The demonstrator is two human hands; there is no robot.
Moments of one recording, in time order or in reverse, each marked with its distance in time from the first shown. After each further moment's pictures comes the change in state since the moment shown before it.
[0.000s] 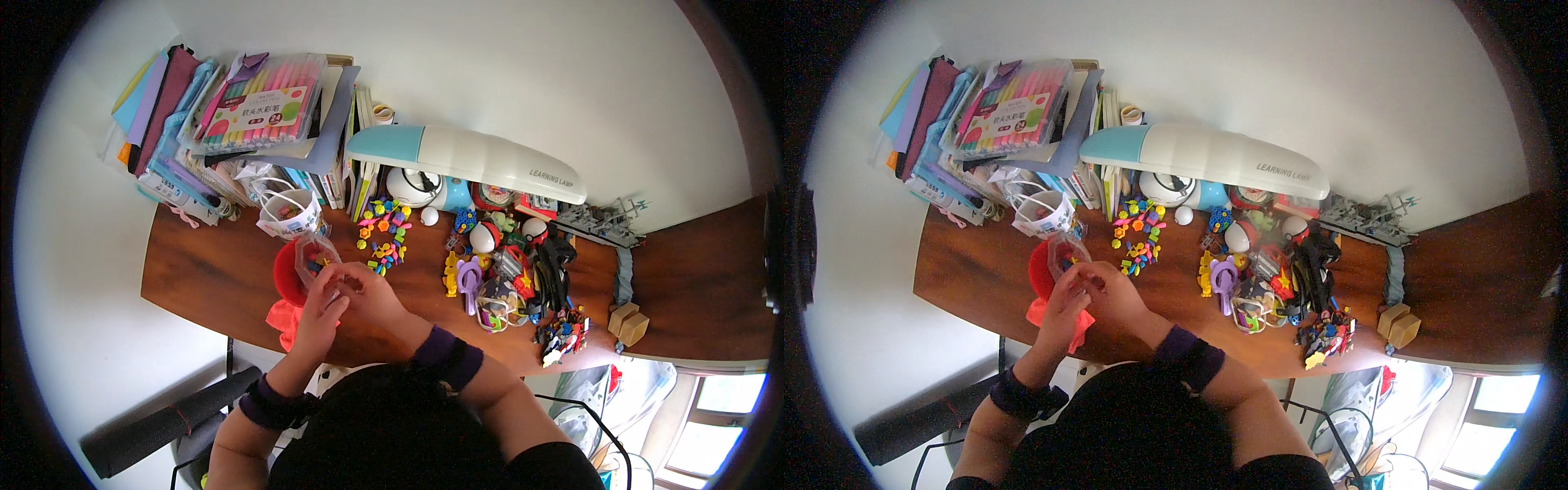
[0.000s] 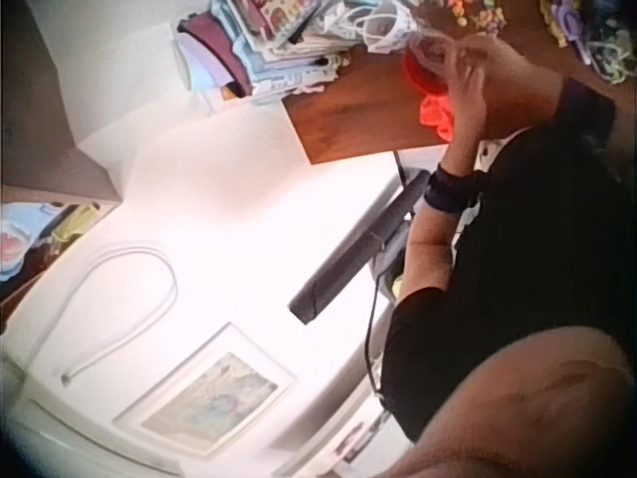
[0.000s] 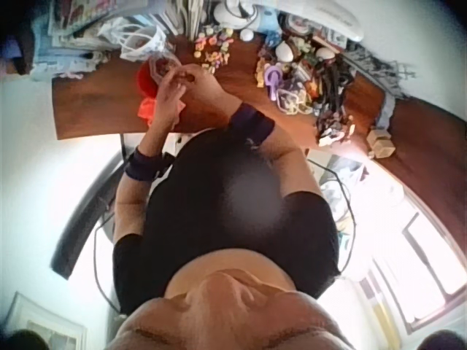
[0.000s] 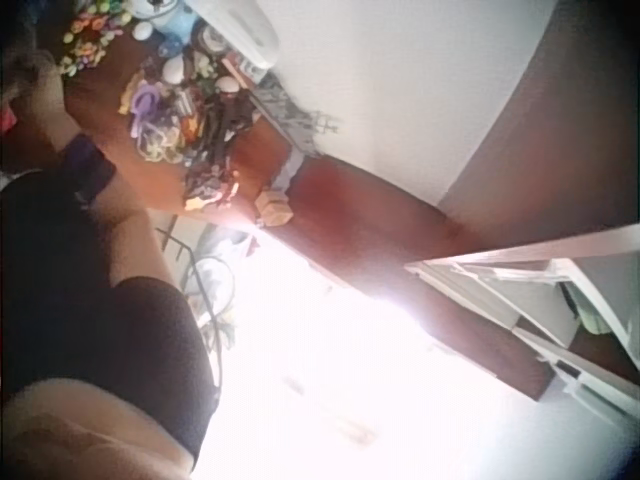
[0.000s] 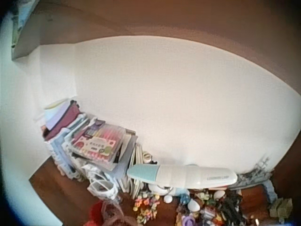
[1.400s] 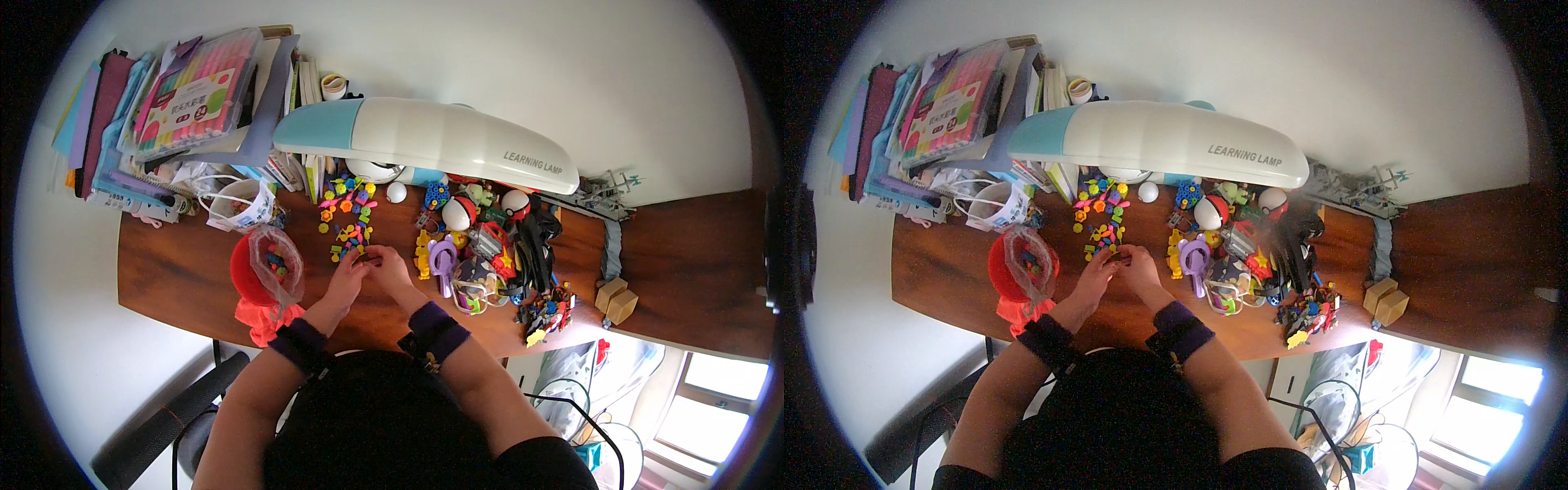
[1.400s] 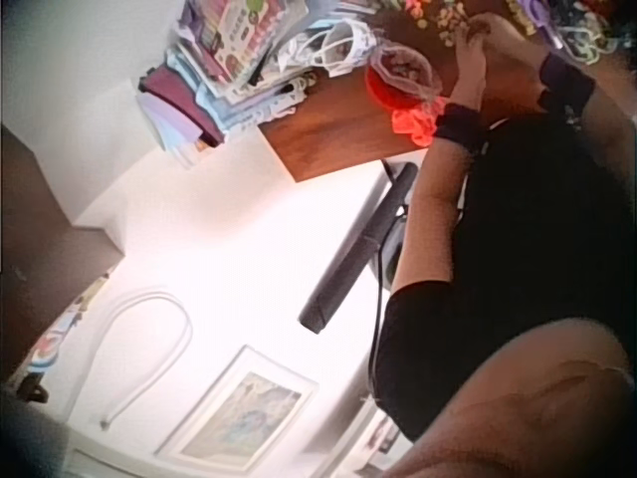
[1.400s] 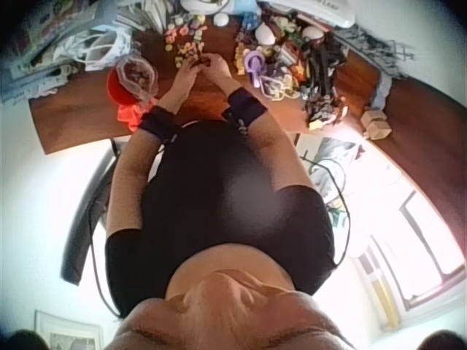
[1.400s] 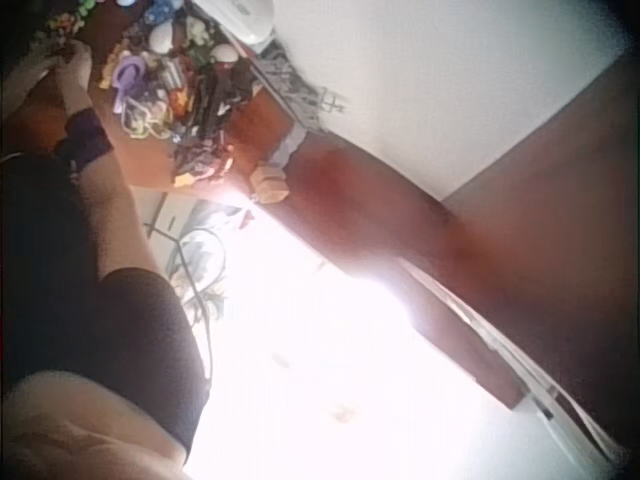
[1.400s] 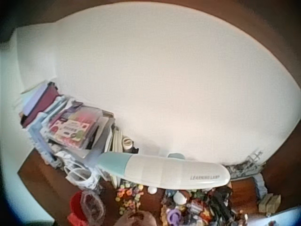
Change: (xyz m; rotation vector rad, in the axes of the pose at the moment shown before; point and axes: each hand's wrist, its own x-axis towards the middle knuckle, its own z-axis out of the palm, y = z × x) left_hand 0.077 -0.135 0.062 -0.072 -0.012 -0.502; right_hand -0.030 0.139 -0.094 -0.358 0.241 0.412
